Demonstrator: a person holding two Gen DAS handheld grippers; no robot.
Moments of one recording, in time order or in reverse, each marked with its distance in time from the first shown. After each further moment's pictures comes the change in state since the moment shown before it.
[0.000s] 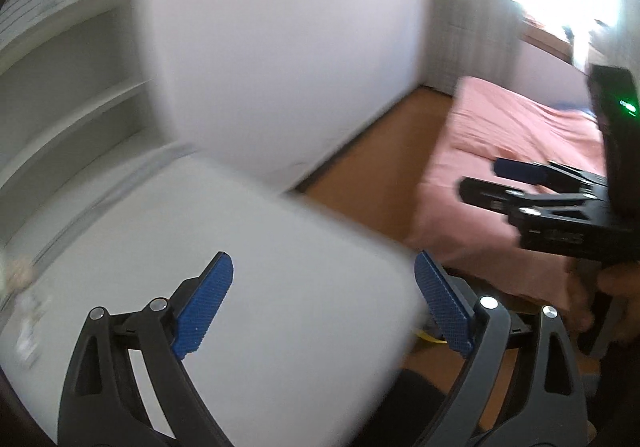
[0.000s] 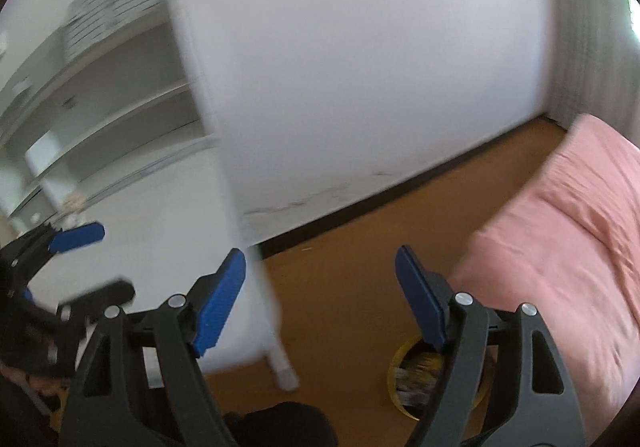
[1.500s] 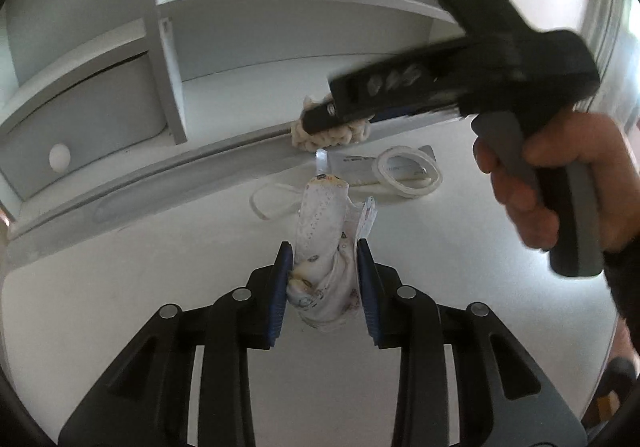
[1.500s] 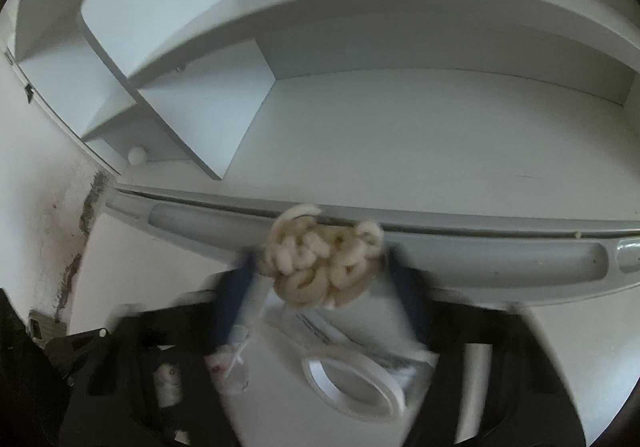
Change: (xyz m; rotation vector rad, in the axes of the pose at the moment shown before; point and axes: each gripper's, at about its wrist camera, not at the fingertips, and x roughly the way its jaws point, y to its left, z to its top) left arm -0.061 0.338 -0.129 -0.365 0.102 0.213; right arm 0.259 0.485 0.072 -0.388 0.437 0.517
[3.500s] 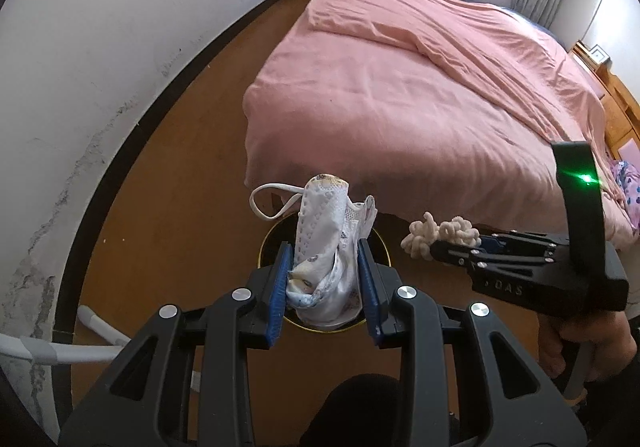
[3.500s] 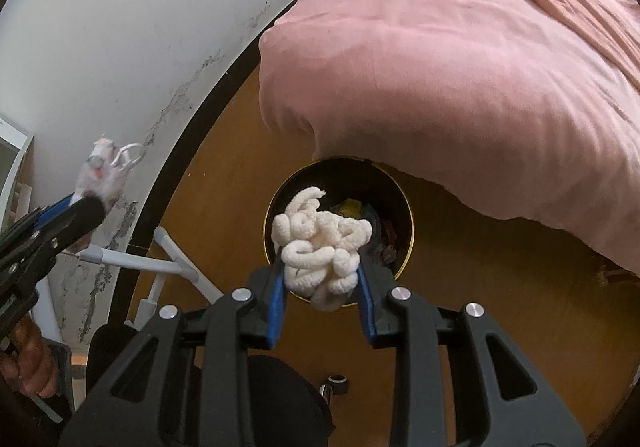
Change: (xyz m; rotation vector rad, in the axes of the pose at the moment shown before) left arm 0.154 -0.656 -0.114 0.713 0.277 -0.571; right arm -0.315 -0.423 -0.666 1.128 -0.203 -0.515
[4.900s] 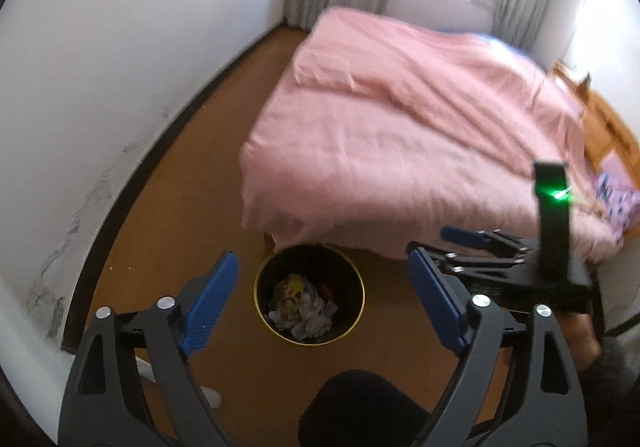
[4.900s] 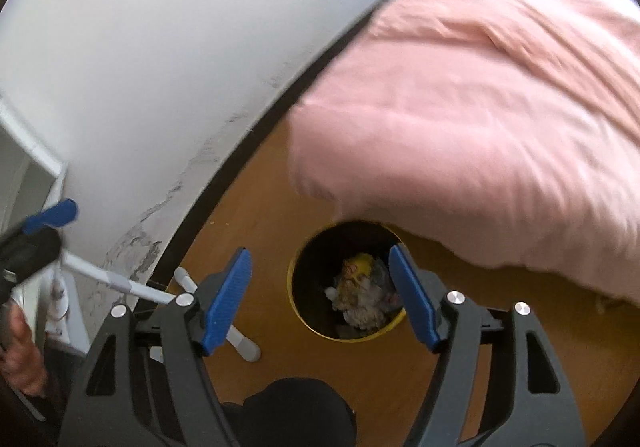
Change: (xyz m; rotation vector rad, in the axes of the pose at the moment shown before) left arm -0.133 -0.008 0.017 -0.003 -0.155 -0.033; right arm -0.095 0.040 0.013 -0.068 -0.227 0.047
